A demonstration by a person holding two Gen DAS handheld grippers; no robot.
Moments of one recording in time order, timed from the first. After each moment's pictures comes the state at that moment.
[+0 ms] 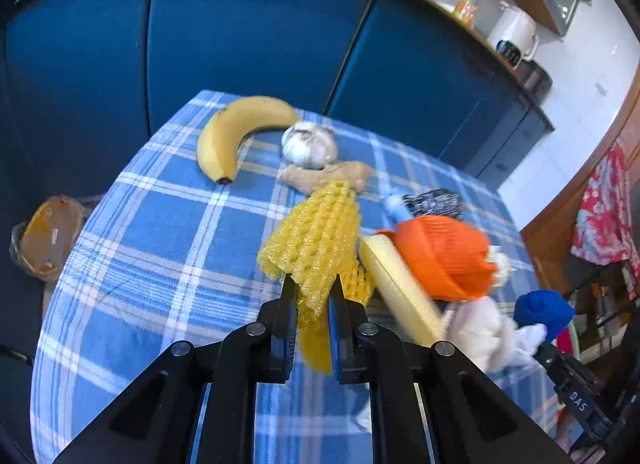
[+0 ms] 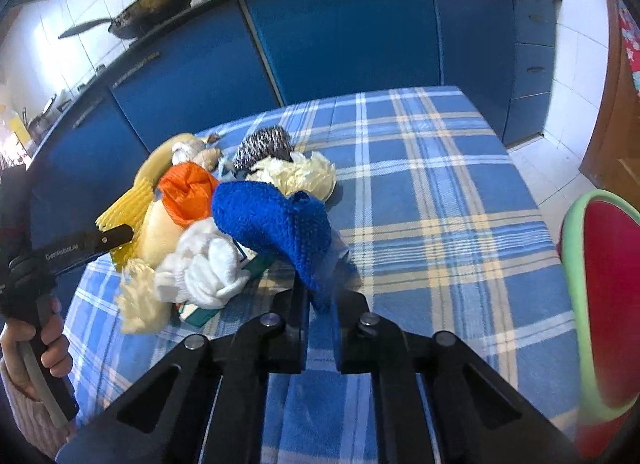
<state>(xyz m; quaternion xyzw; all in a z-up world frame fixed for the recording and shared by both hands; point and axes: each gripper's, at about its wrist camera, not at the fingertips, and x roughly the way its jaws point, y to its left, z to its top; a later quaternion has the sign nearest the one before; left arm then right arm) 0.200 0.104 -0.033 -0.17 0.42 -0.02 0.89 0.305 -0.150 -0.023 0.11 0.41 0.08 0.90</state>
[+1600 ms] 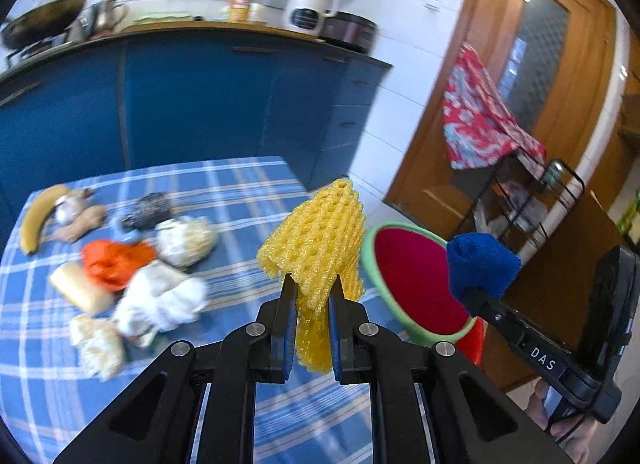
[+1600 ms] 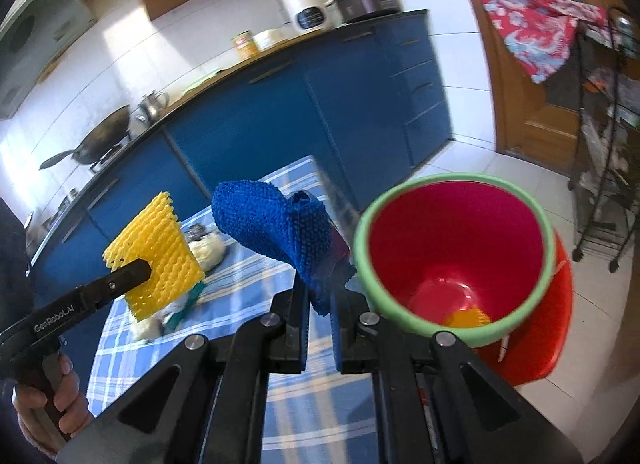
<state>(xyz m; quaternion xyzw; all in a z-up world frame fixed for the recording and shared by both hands) 0.119 -0.122 0.045 -0.03 0.36 -0.25 0.90 0.147 -0.290 0.036 0.22 0.30 -0.06 0.92</state>
